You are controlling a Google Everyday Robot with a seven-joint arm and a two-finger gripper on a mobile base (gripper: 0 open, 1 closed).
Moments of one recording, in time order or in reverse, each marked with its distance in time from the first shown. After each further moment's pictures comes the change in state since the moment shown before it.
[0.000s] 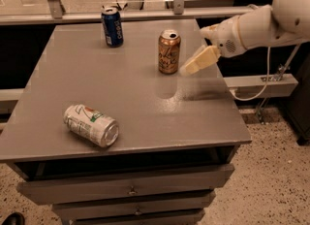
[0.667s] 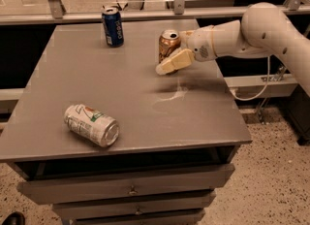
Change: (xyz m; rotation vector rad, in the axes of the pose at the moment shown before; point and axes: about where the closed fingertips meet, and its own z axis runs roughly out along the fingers) arm -0.023 0.002 0.065 -0.069 -0.174 0.040
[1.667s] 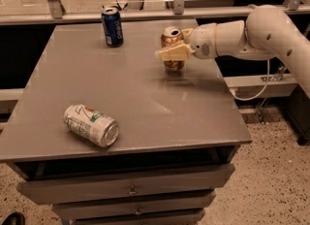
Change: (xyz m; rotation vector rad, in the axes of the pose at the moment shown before) arm -0.017 -0.002 -0.003 -0.006 -0.104 -0.003
